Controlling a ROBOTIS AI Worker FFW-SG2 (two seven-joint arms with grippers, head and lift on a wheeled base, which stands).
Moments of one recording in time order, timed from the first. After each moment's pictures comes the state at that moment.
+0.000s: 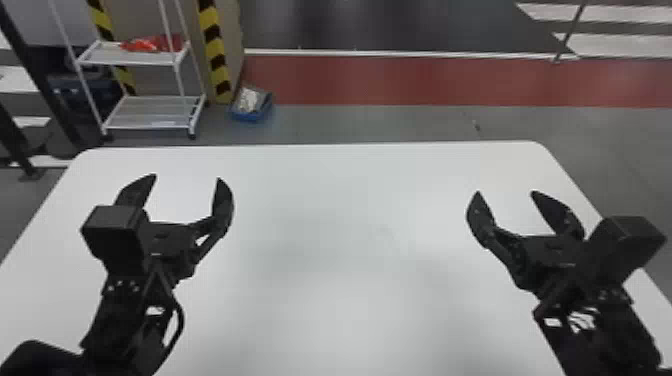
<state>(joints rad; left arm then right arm) 0.29 0.30 -0.16 -2.05 0.13 0.11 0.29 0.34 -0.16 -0.05 -2.03 -0.21 0.13 0.03</state>
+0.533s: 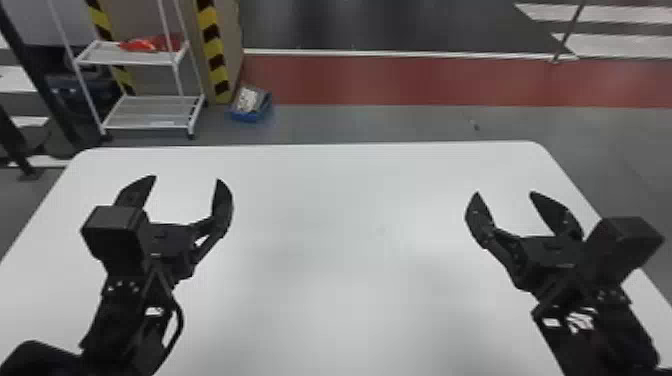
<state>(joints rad) 0.29 0.30 -0.16 -2.04 0.13 0.11 0.29 0.34 -0.16 -0.05 -2.03 -0.21 0.13 0.03</state>
